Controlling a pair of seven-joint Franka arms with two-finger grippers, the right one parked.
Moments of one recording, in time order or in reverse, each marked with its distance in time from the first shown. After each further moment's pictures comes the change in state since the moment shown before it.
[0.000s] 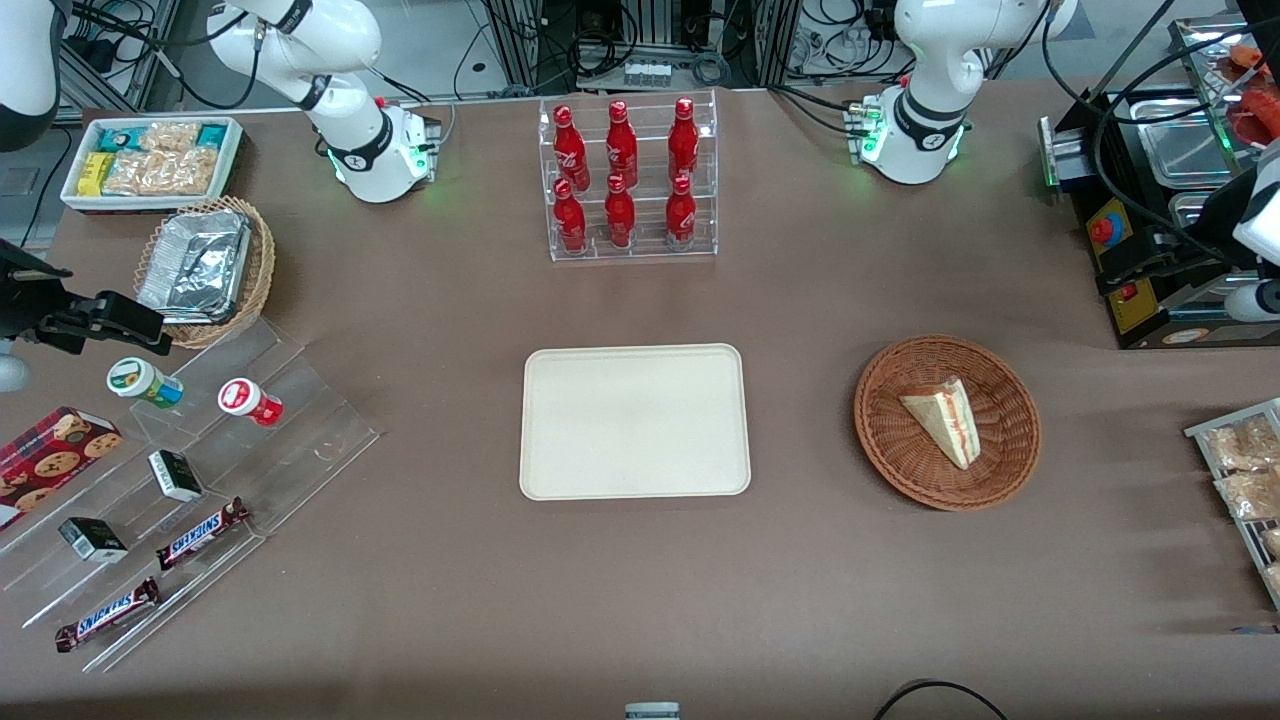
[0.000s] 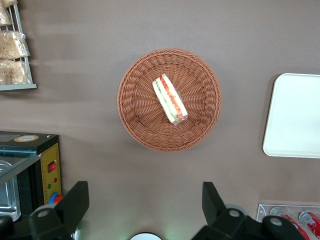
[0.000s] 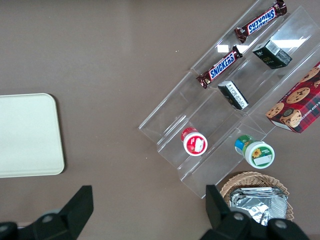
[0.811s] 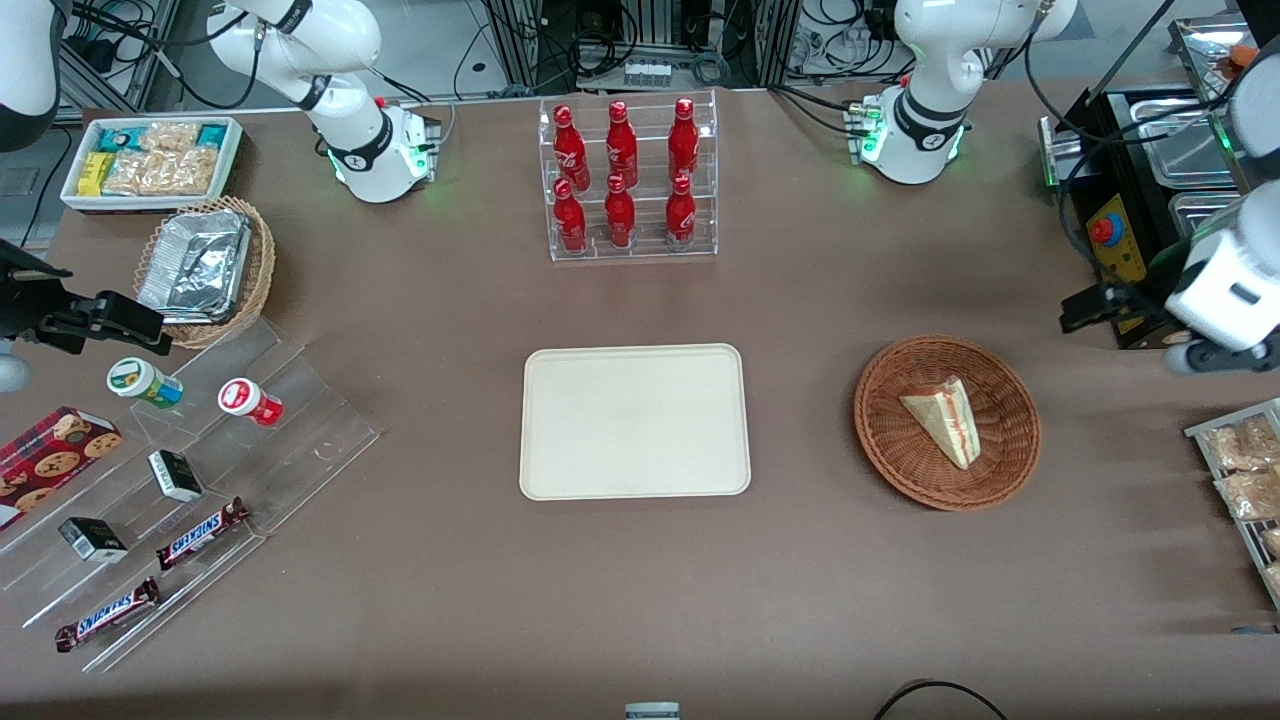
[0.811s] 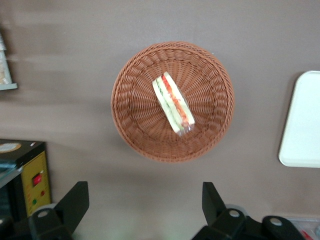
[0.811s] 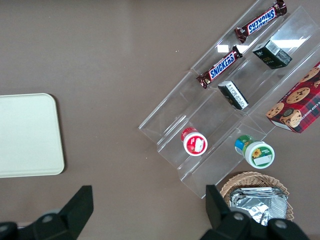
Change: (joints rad) arm 0.004 0.031 0.003 -0.217 0.000 0.216 -0.005
